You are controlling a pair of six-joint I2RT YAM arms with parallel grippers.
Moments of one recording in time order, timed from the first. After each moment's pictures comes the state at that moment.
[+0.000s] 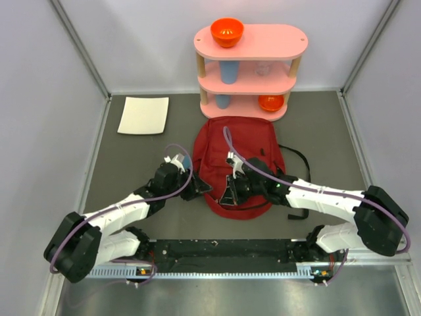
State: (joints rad) left arm -0.59 1.10 0.39 0.14 0.31 -1.05; right arm 0.92 1.31 0.70 -0.05 -0.32 0.58
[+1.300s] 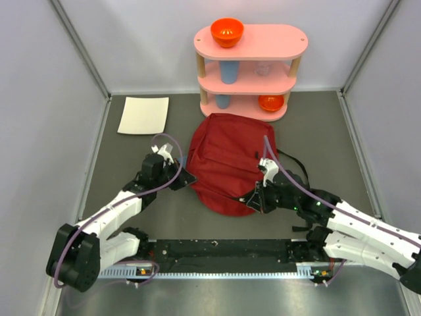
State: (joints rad) left arm -0.39 1.06 0.46 0.01 0.34 -0.82; right arm 0.92 0.82 0.58 -0.41 -0.10 0.53
